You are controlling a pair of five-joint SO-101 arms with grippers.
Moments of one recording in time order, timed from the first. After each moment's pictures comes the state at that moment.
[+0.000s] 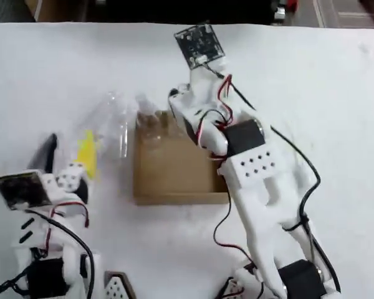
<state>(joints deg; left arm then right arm) -15.0 -104.7 75.0 47.7 7.0 -26.3 -21.4 12.0 53.0 6.1</state>
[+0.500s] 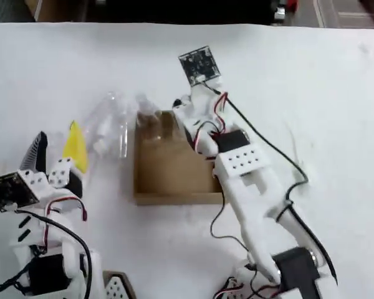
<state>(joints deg) -18.0 -104.5 77.5 43.5 12.2 -24.1 -15.7 30.9 28.2 6.1</state>
